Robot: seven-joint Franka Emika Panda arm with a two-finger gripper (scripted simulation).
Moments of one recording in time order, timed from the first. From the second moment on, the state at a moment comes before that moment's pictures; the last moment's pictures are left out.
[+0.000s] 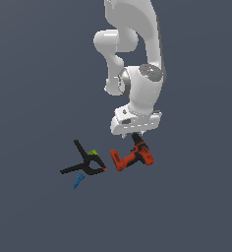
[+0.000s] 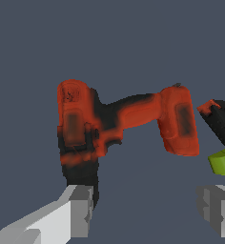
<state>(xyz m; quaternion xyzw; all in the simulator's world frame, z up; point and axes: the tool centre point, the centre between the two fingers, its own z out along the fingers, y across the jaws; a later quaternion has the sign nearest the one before) -0.020 0.074 0.139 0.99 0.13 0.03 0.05</state>
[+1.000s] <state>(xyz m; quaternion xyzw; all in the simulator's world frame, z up) -0.061 0.117 0.062 0.98 0.20 0.04 0.03</state>
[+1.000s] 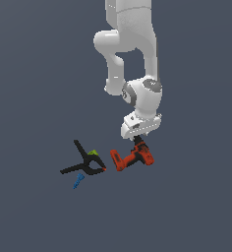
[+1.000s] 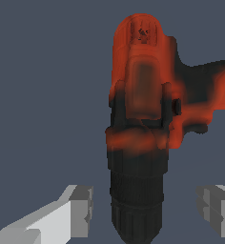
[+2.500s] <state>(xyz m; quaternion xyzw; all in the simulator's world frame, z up) -0.060 0.116 0.033 0.98 0.20 0.04 0.03</state>
